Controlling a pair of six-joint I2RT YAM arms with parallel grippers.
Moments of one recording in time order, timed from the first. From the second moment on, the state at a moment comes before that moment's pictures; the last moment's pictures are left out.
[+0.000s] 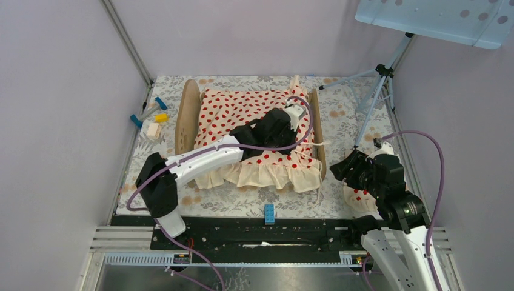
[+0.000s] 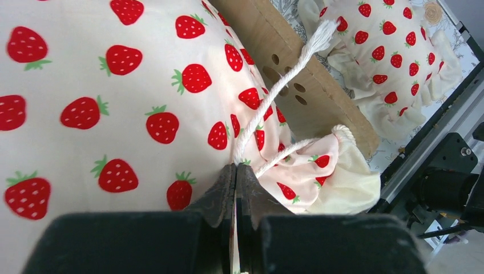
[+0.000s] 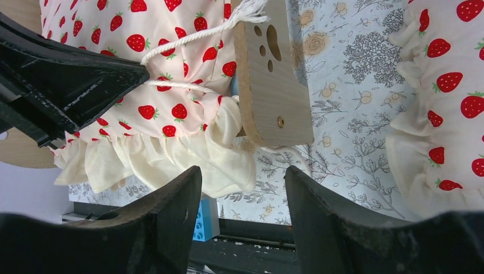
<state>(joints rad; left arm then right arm) -0.94 1.70 1.43 -0.36 0.01 -0.30 0.26 0.48 0.78 -0.89 -0.06 0.67</state>
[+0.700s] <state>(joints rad) -0.93 1.65 1.43 -0.43 0.00 -0.25 0.26 0.48 0.76 -0.87 -0.07 0.68</state>
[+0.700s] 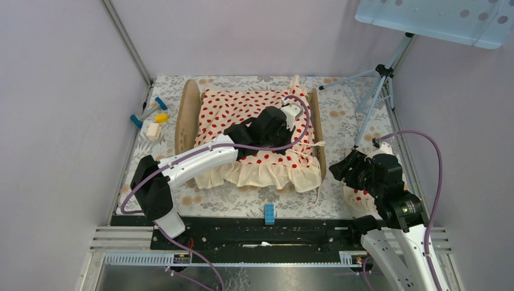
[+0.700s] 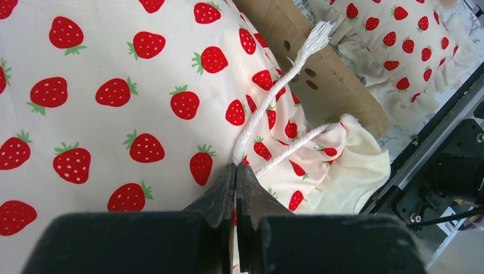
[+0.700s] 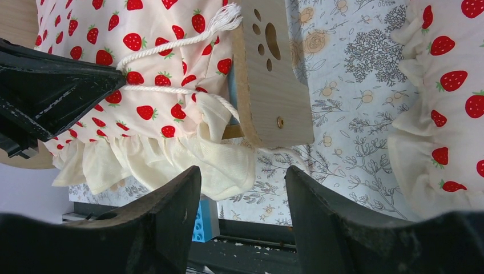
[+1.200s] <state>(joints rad) -0.93 1.62 1.43 -0.46 0.03 -0.24 0.26 0.48 0.76 -0.87 -0.07 0.68</state>
